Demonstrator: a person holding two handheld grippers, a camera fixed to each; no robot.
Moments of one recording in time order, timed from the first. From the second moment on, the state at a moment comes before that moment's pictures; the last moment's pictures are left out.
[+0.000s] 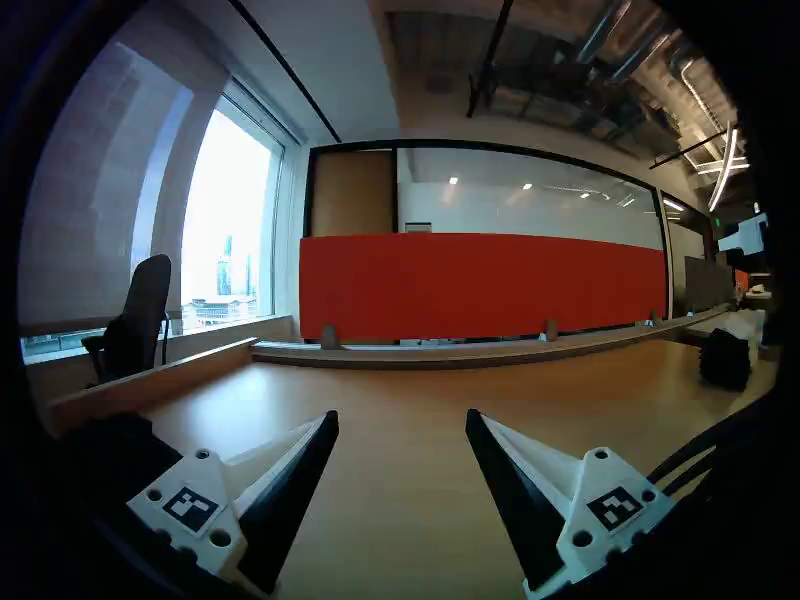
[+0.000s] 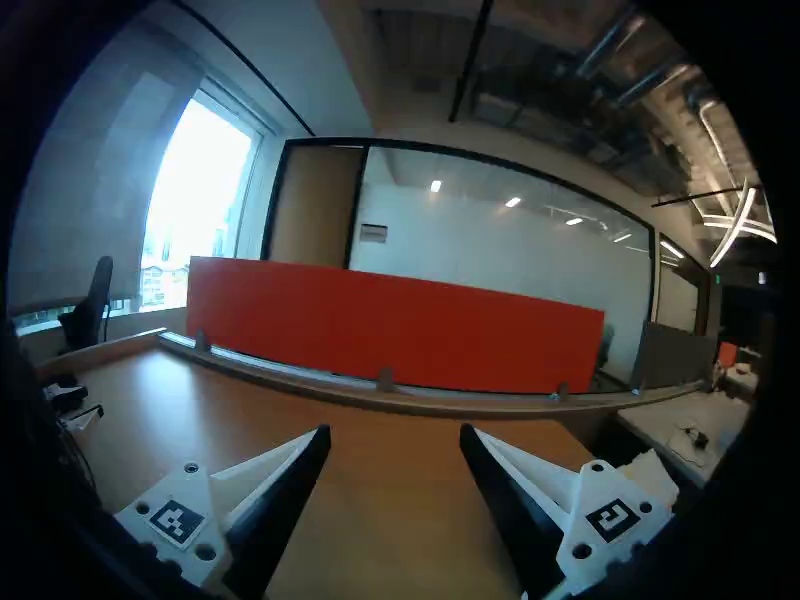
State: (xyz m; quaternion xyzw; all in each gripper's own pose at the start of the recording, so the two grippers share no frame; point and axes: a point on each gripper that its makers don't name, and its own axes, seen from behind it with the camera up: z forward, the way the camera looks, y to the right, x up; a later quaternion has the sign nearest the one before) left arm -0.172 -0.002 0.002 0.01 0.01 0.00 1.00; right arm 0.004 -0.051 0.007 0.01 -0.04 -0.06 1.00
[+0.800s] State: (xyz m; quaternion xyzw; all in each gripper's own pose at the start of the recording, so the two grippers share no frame) left arm -0.180 0.000 0.005 0.01 0.01 0.00 1.00; right arm 0.008 -0.015 0.005 0.00 -0.01 -0.03 1.00
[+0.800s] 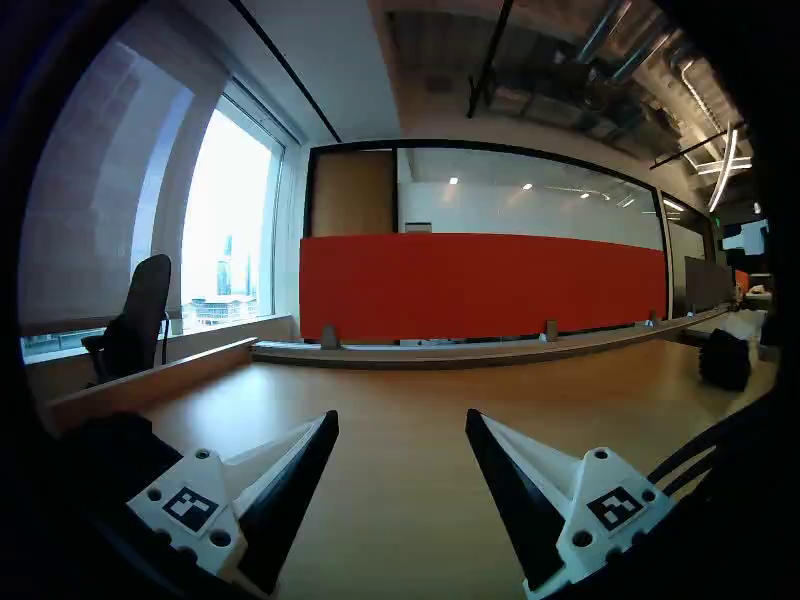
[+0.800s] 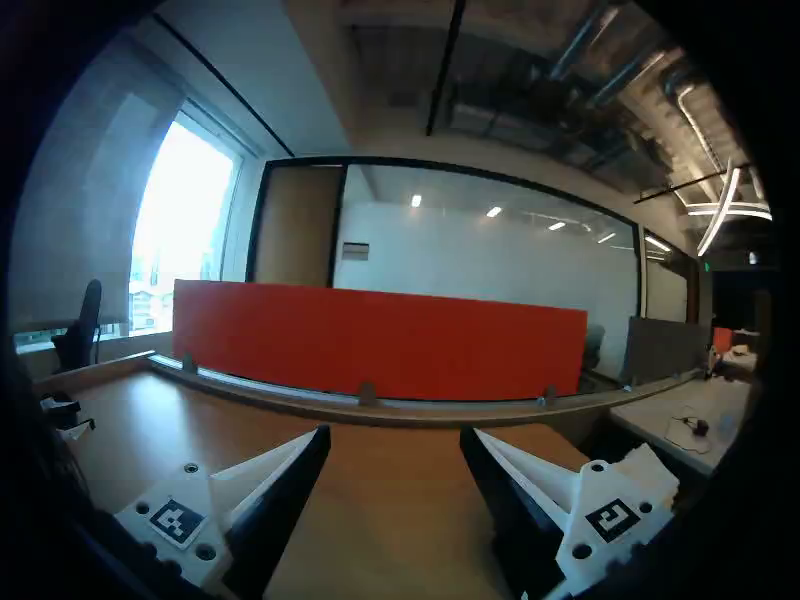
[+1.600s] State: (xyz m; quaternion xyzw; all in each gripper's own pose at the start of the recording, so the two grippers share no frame) left arm -0.182 0.000 0.006 0.01 0.01 0.00 1.00; right arm -0.082 0.025 0.001 -0.02 0.01 0.02 1.00
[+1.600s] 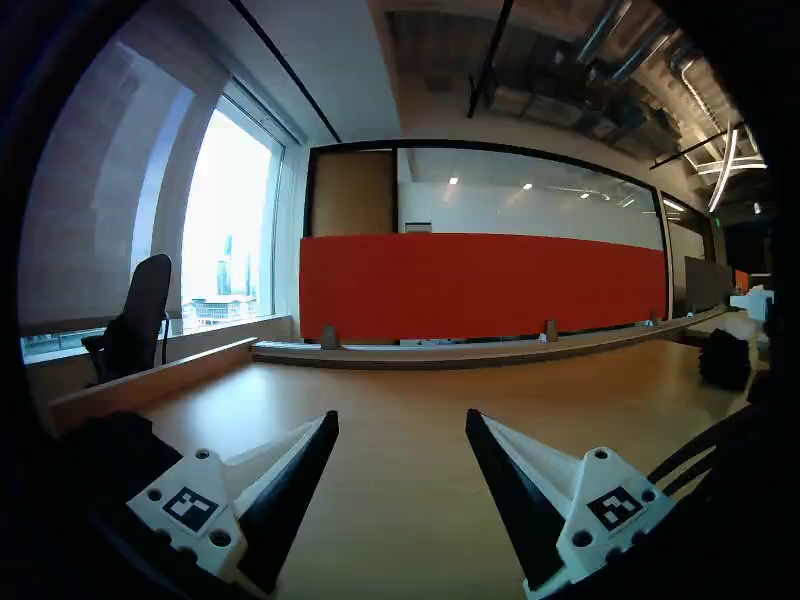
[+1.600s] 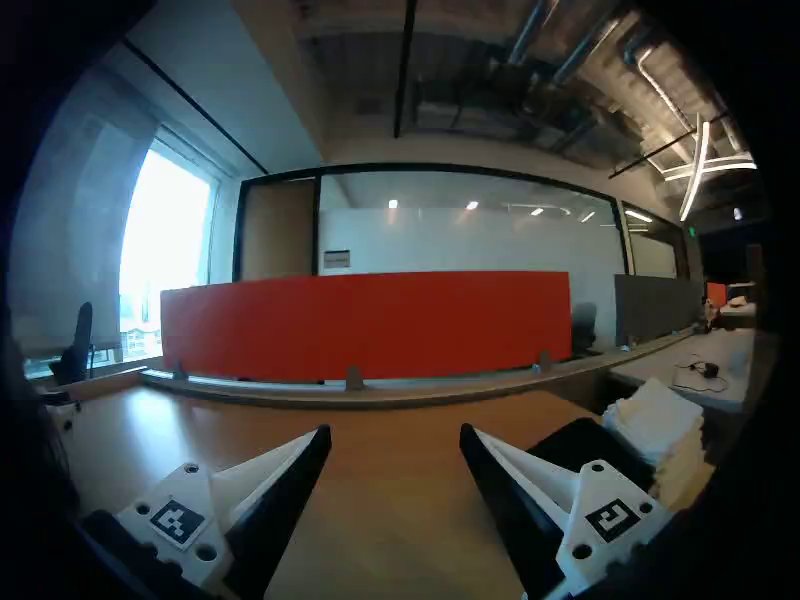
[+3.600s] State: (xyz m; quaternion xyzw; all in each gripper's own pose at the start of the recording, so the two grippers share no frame) left arm -0.182 0.002 0.005 0.01 0.01 0.00 1.00; right arm -0.138 0.020 0.008 -0.01 0.00 0.01 1.00
